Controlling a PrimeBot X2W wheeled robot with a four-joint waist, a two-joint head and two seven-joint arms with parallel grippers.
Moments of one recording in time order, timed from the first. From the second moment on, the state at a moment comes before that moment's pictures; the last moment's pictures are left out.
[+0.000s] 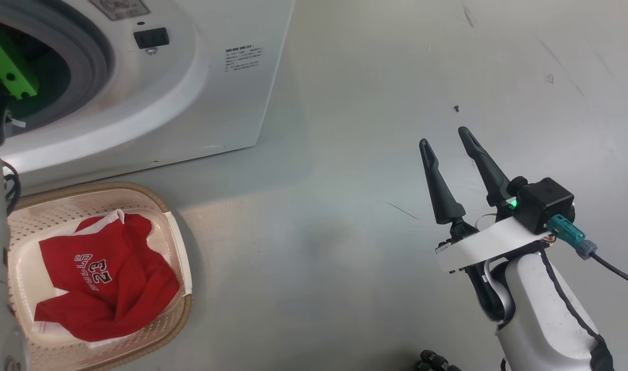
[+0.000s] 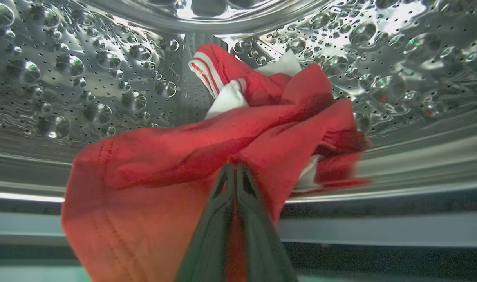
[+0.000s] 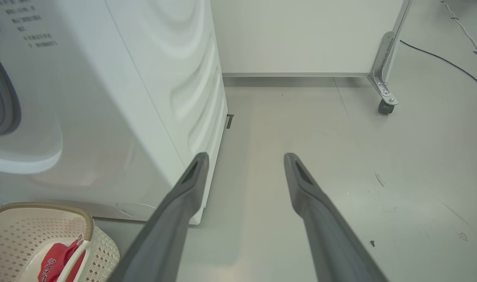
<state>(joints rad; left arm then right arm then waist) -1.07 0.22 0.01 0.89 -0.36 -0.09 0.33 -0.30 -0.05 0.26 0.20 0.31 0.12 -0.25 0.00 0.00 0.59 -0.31</state>
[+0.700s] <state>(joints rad) -0.96 0.18 -0.03 0.96 -0.36 -0.11 0.16 -0.29 -0.05 0.24 0.23 0.30 0.12 -0.25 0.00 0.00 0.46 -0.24</state>
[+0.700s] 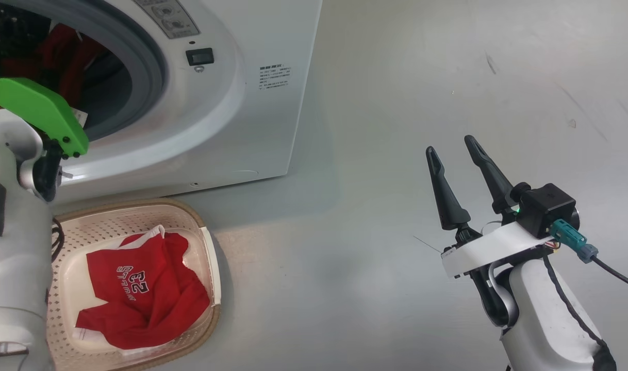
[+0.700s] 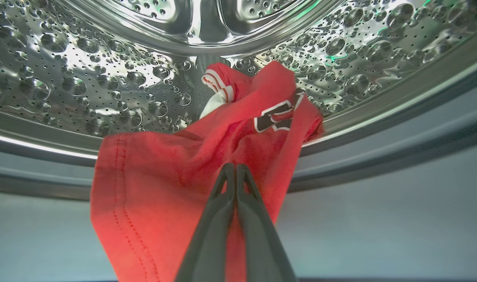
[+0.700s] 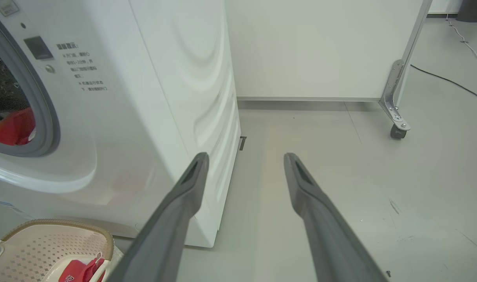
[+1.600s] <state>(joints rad) -0.72 0.15 -0.10 0.99 -0.36 -0.12 -0.06 -0.18 -0.06 0.24 0.27 0.30 0.12 -0.25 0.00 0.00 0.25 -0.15</state>
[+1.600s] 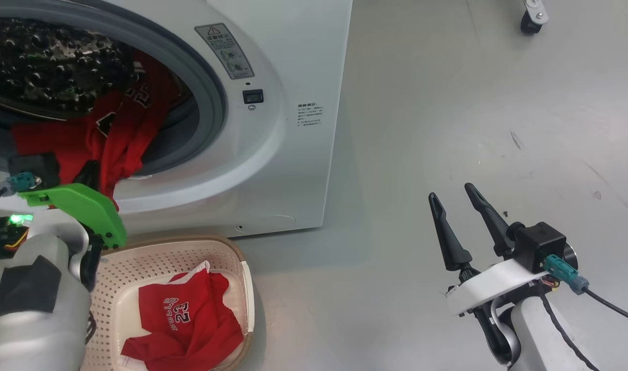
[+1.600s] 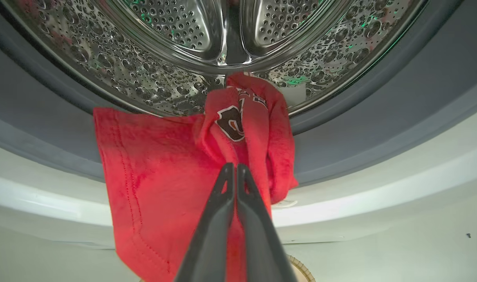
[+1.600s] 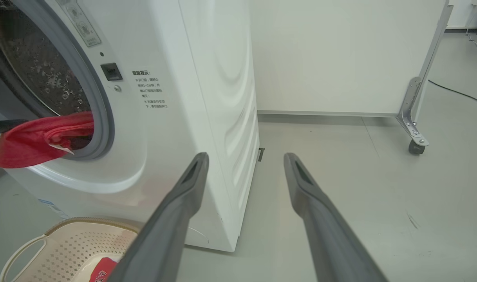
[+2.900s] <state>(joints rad) -0.53 0.12 -0.06 0.49 -0.39 -0.12 -0.25 -0.12 -0.07 0.22 0.27 0.30 0.12 -0.25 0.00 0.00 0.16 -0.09</state>
